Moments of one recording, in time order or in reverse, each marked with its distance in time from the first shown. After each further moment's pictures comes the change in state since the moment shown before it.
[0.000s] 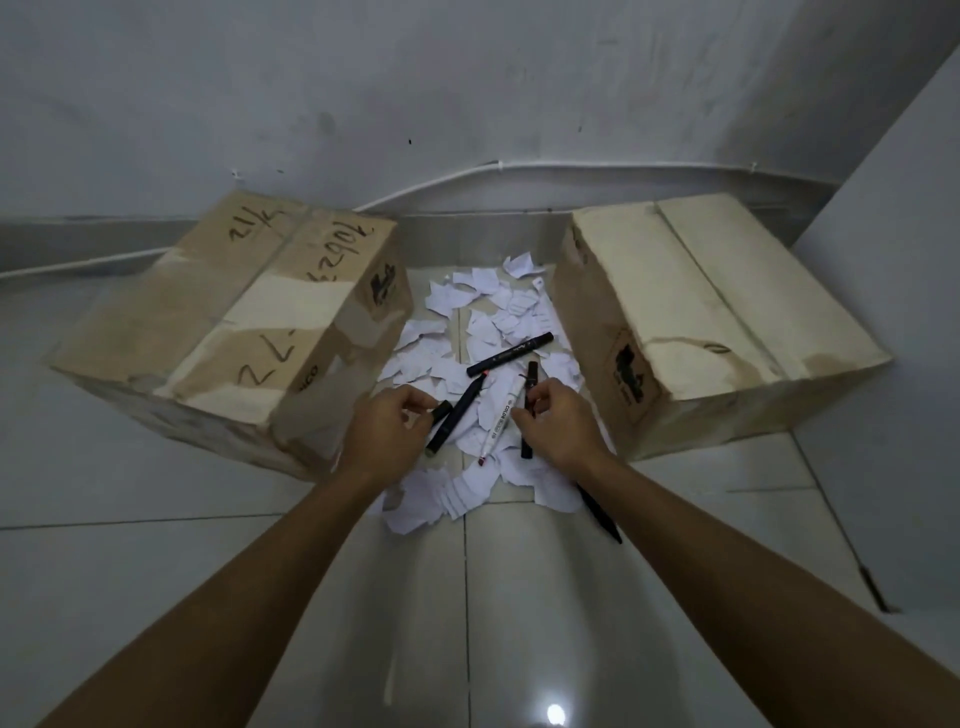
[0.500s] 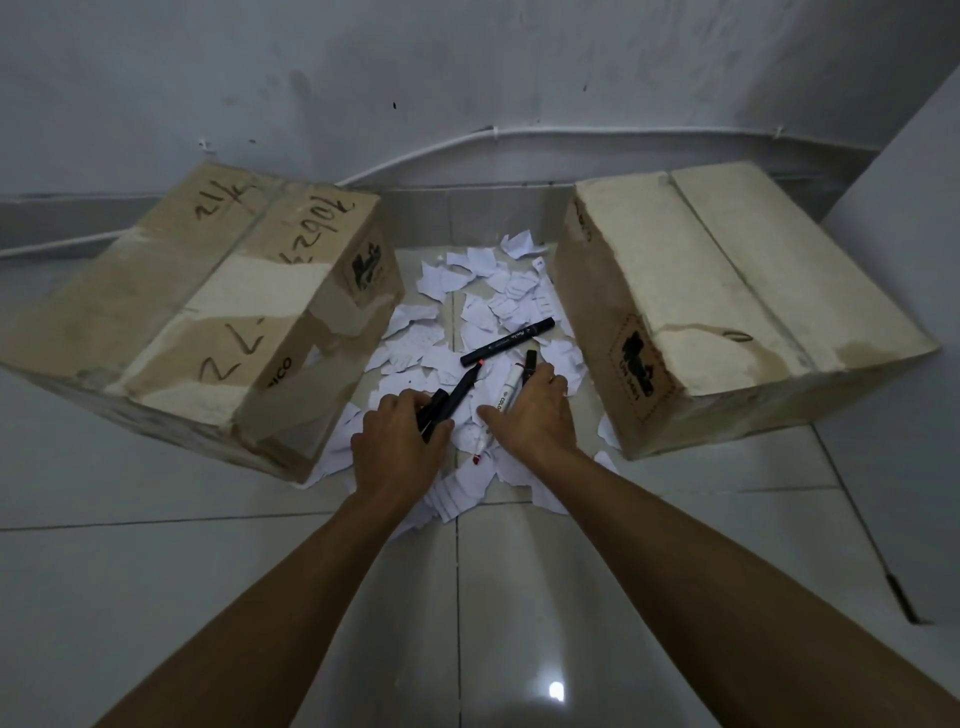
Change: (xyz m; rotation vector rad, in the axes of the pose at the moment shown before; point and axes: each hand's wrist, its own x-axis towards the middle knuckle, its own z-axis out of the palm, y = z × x) left_hand -0.007 -0.004 0.048 0.217 0.099 -0.048; right_hand 0.019 -0.006 0.038 -0.132 0.036 0.160
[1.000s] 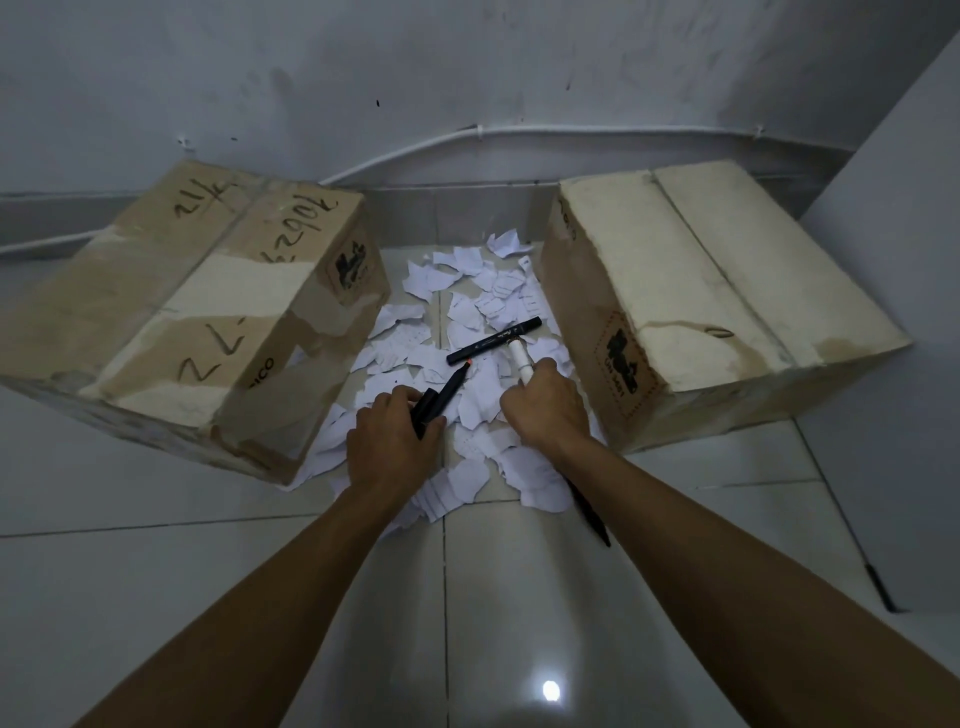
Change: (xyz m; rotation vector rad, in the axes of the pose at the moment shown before) left_hand 0.008 0.003 0.010 0.031 -0.001 -0.013; right_hand 0.003 0.003 -0.030 0.040 -0.015 0.028
